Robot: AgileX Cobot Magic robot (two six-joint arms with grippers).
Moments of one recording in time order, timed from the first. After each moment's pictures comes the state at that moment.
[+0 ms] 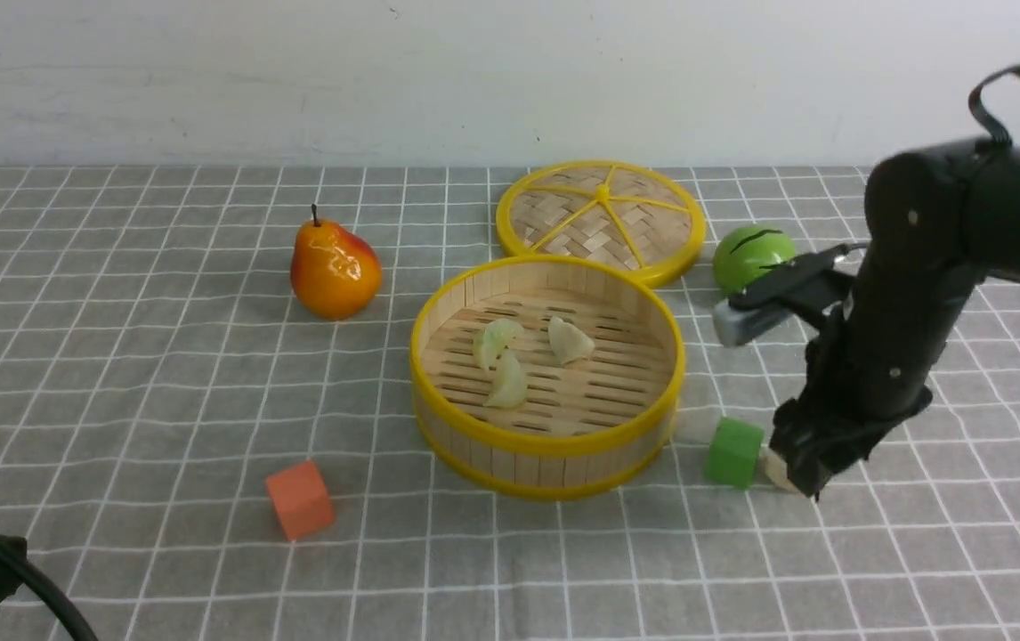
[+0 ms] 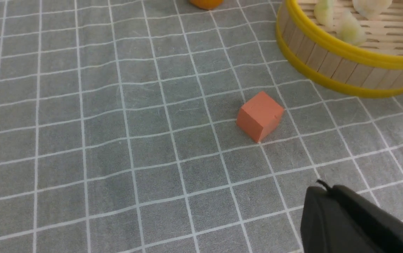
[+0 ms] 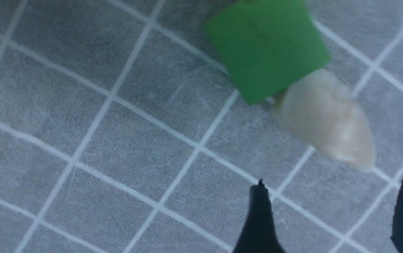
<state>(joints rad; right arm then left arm) 0.26 1.89 -1.36 0.03 0.93 -0.35 -0.45 0.50 -0.49 0.26 0.62 -0.39</state>
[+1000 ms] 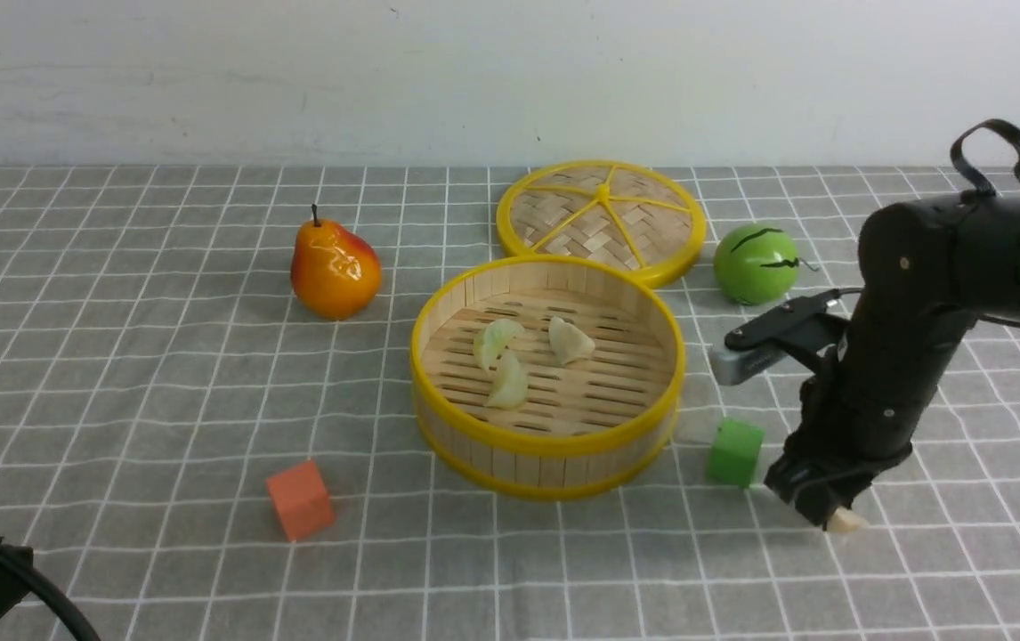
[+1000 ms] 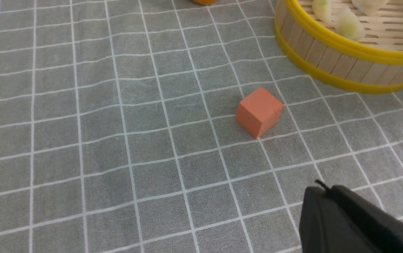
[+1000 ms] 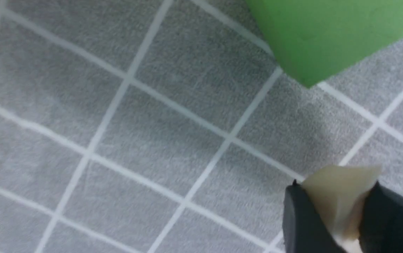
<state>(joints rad) 0.26 1.88 -1.31 0.08 0.96 -0.30 -0.45 0.50 -0.47 0.26 0.62 -0.39</state>
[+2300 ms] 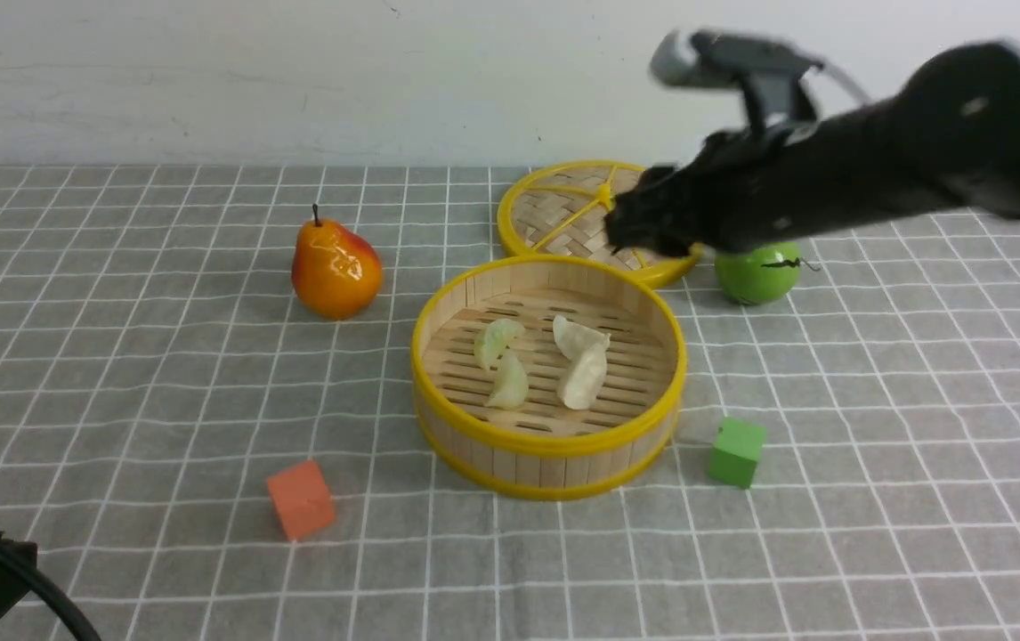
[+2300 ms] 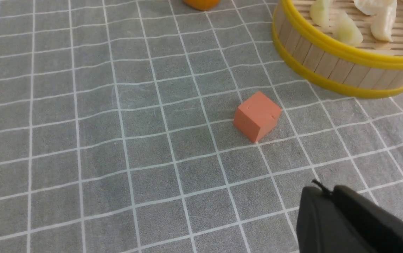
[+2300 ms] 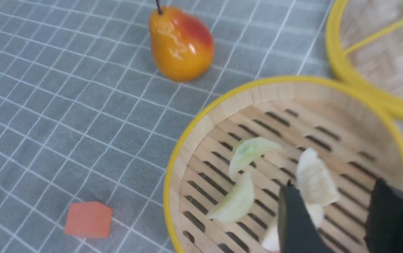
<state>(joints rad) 0.33 1.59 -1.40 0.58 0.55 -0.39 -0.45 0.50 -0.47 0.26 0.60 -0.39</state>
